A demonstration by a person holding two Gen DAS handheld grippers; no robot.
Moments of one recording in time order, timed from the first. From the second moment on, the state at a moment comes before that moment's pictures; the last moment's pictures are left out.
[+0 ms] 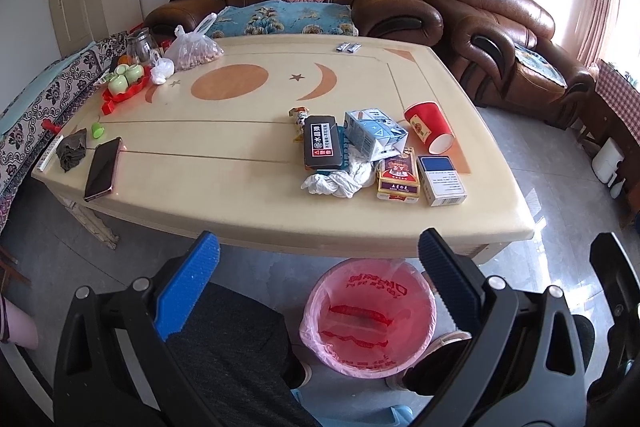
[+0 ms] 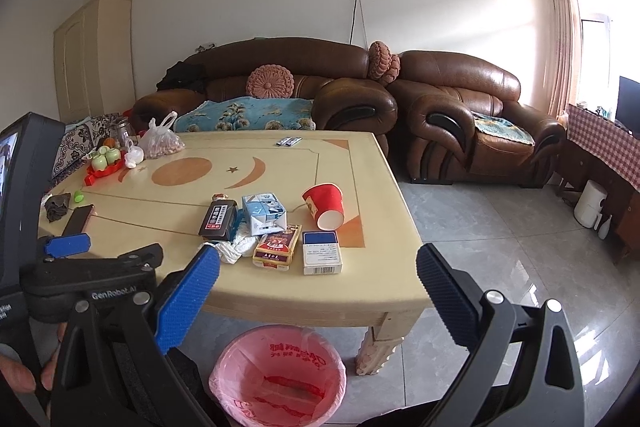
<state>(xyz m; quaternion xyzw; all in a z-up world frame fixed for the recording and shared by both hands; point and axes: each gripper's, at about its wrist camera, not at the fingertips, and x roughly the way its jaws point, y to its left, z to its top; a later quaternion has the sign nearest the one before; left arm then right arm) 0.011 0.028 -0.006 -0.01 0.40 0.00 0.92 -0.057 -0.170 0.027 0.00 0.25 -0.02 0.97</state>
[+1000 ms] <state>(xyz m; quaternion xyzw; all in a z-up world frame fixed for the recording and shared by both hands) 0.122 0.032 -0.041 0.00 0.47 -0.02 0.88 0.054 -0.202 -0.031 0.02 0.32 0.00 0.95</state>
